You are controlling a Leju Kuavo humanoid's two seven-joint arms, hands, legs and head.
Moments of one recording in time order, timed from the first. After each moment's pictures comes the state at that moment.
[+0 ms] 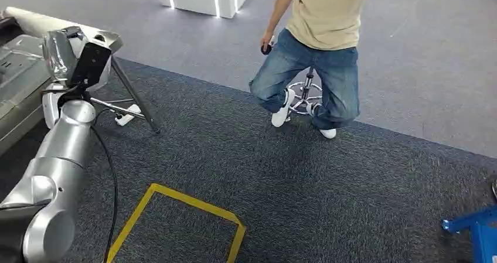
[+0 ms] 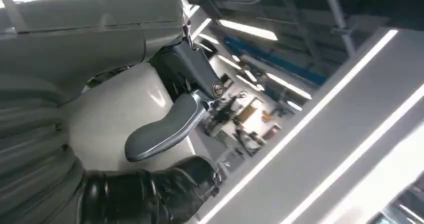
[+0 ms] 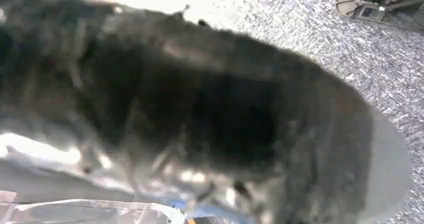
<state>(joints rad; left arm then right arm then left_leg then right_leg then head) -0.90 0.10 0.07 -0.79 -0.65 0.51 -0.37 -0.10 0.17 -1.06 -0.21 1.33 -0.30 -0.05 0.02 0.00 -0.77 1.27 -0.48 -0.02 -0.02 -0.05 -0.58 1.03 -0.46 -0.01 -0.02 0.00</state>
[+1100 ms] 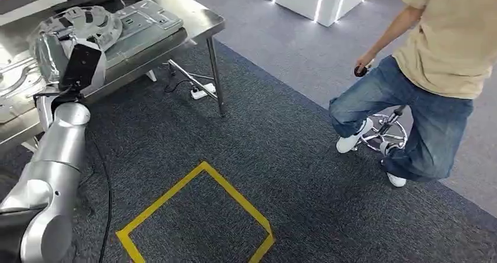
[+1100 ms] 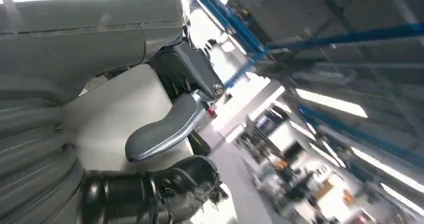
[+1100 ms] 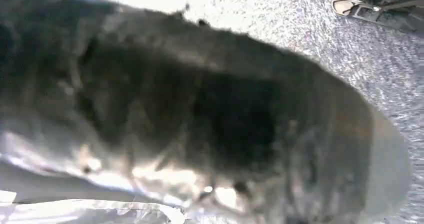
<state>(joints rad) -0.89 0.11 0.08 -0.82 -0.63 0.51 -0.38 -0.10 0.17 -1.06 -0.21 1.34 -0.30 -0.06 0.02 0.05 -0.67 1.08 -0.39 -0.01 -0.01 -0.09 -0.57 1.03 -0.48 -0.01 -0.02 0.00</state>
